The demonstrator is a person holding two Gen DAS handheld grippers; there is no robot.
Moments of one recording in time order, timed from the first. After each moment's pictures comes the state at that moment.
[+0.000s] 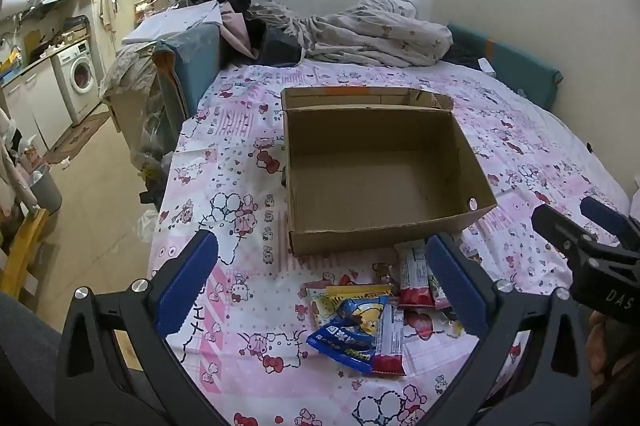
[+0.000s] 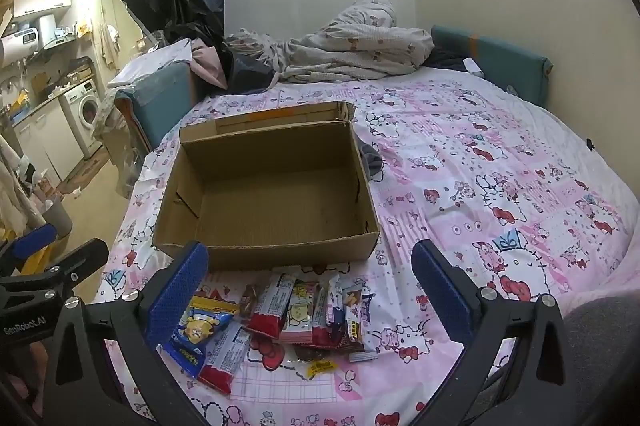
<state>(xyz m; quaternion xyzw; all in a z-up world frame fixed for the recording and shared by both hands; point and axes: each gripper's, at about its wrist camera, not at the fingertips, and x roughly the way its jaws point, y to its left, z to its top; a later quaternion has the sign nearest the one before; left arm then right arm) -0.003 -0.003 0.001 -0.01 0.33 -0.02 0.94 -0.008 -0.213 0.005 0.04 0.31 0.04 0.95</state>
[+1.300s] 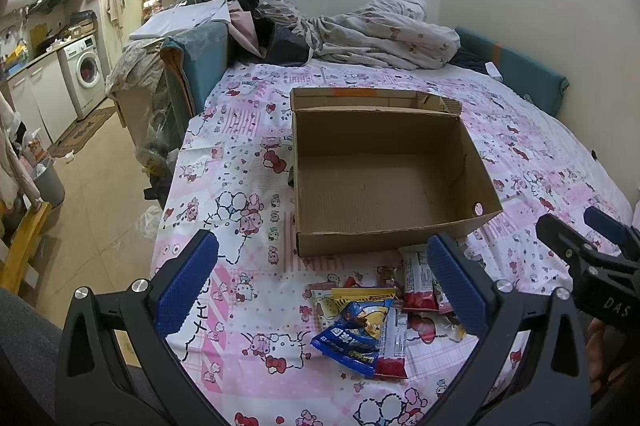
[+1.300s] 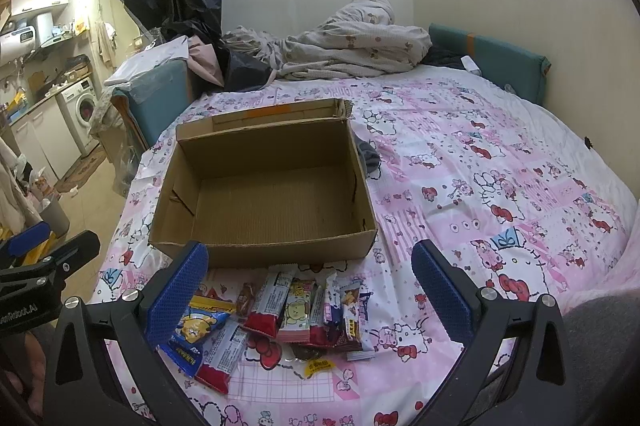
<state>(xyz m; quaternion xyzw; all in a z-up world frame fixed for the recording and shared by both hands) -0.001 0.000 0.004 -0.01 0.33 -0.01 0.94 -0.007 -0.212 0.001 0.04 0.32 0.04 0.95</state>
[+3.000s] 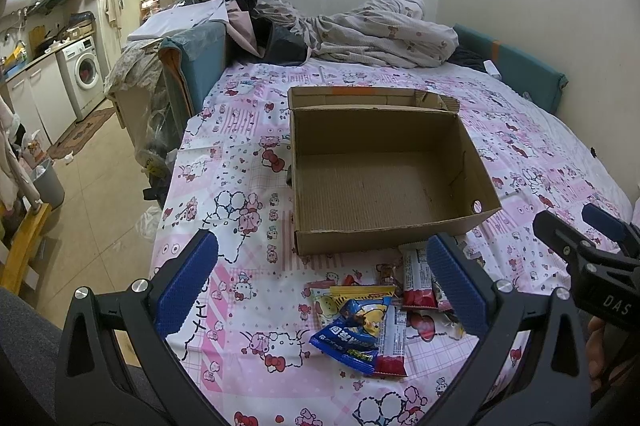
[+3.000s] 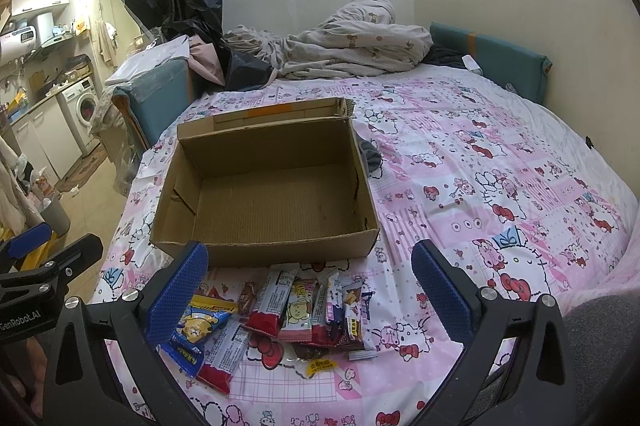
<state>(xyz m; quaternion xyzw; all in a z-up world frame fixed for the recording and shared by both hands) -0.002 -0.002 0.002 -0.01 0.34 -0.01 0.94 -0.007 -0.210 -0.002 0.04 0.32 0.04 0.95</state>
